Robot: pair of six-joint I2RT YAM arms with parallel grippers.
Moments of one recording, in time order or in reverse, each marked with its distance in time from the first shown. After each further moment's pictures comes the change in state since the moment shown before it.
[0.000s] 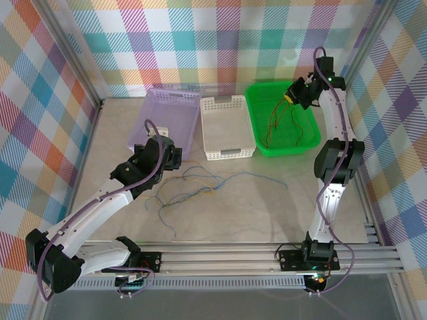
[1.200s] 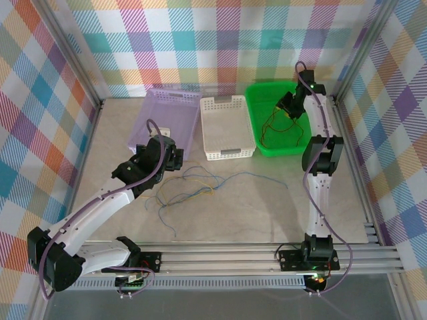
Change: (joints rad) left arm 0.000 0.015 0.000 -0.001 0.026 0.000; right arm 0.037 0.346 0.274 -0.088 0.152 -0.120
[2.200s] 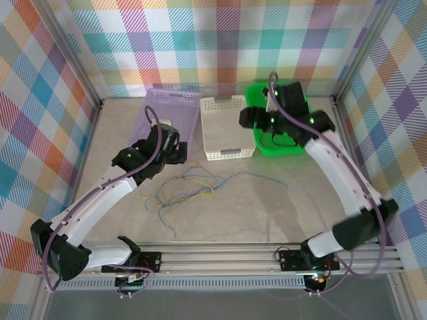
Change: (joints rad) left arm 0.000 0.092 0.209 -0.212 0.092 -0.136; right arm 0.485 -1.190 -1.024 0.230 0.129 -0.174
